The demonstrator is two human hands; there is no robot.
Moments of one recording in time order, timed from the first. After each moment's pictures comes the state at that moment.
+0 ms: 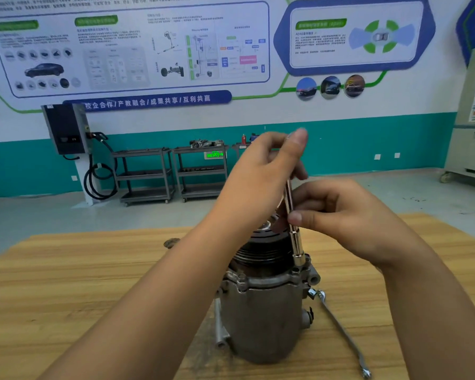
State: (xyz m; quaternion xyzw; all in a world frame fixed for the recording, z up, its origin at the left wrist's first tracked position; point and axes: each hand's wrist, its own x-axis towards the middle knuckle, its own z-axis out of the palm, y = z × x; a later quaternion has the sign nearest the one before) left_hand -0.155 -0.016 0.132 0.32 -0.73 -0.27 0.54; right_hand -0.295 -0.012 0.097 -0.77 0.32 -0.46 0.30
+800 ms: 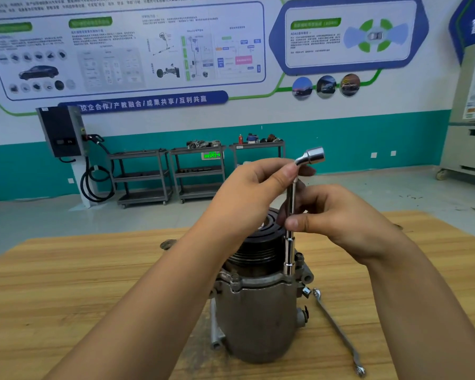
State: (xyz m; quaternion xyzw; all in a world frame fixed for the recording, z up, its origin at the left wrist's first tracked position) left_hand -0.150 -0.012 0.122 0.31 -0.76 -0.31 0.47; right_hand -0.299 -0.021 0.091 -0.76 0.34 -0.46 0.32
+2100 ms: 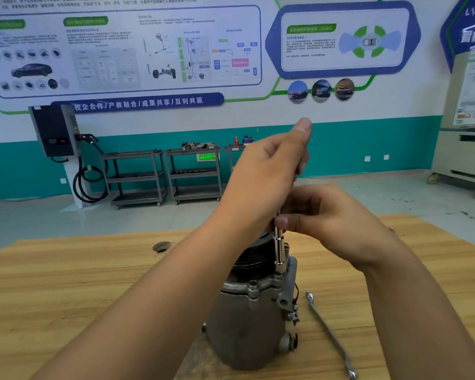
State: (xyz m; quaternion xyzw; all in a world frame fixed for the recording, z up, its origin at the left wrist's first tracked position) left_hand -0.178 -0.013 0.138 0.25 -0.71 -0.34 0.56; right_hand -0.297 -0.015 0.094 -0.76 0.32 -0.47 0.32
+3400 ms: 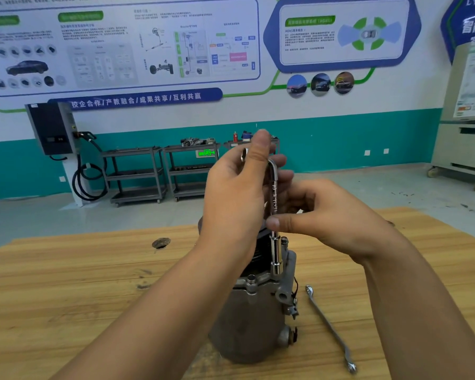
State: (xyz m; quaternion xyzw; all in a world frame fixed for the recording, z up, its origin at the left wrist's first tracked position) left_hand -0.170 -0.010 0.112 0.21 -0.55 -0.44 0.68; right_hand -0.296 -0.015 0.095 -0.77 0.35 -0.44 0.30
